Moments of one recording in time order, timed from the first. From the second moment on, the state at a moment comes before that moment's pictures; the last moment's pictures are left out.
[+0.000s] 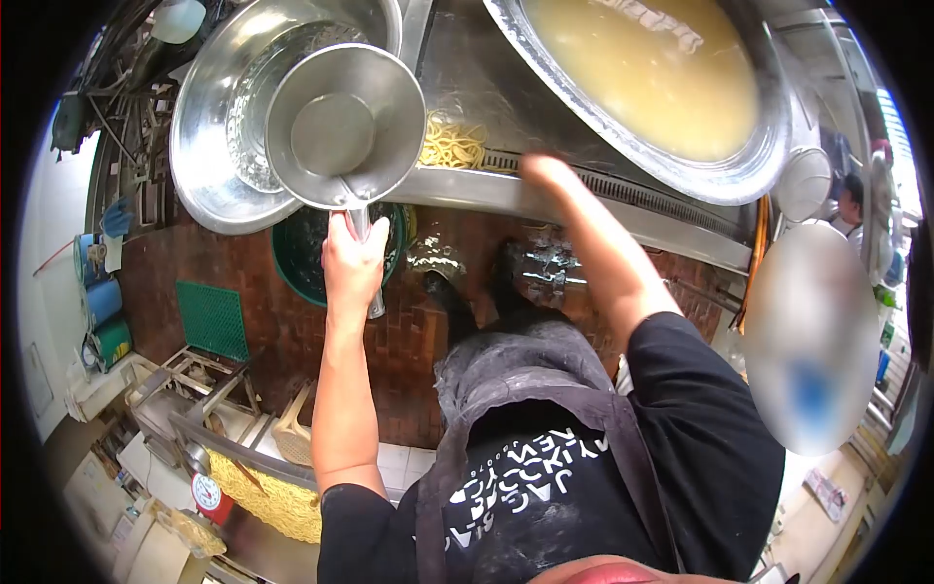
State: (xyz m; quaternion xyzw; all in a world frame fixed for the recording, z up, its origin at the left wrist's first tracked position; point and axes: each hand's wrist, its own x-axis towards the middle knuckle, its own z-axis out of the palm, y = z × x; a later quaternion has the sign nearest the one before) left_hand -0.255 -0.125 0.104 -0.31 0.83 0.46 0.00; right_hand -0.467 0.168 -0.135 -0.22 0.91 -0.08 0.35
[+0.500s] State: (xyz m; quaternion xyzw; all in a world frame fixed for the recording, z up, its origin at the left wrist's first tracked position) left_hand -0.136 -0.143 0.101 -0.39 0.69 0.60 -0.03; right_hand -0.470 0.015 -0.103 -0.07 0.94 -0.20 0.26
